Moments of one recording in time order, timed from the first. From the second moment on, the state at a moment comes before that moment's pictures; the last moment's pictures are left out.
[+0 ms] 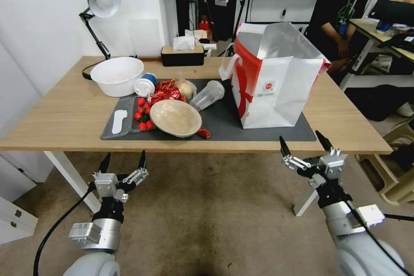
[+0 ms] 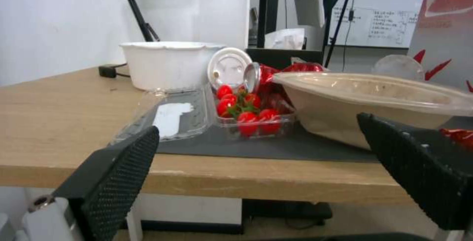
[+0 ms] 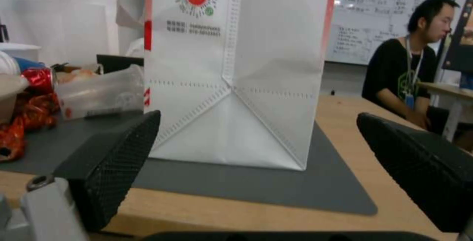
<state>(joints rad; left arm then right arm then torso) 1.73 -1.49 -0.62 -2.17 -0.23 -0.15 0.04 -1.71 1.11 0.55 2.18 0.28 0.21 0.17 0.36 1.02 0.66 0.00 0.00</state>
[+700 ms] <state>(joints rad) 1.73 -1.49 -0.63 -2.17 -0.24 -0.15 0.04 -1.71 1.16 0.51 2.14 0.23 0.24 0.19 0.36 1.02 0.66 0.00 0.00</state>
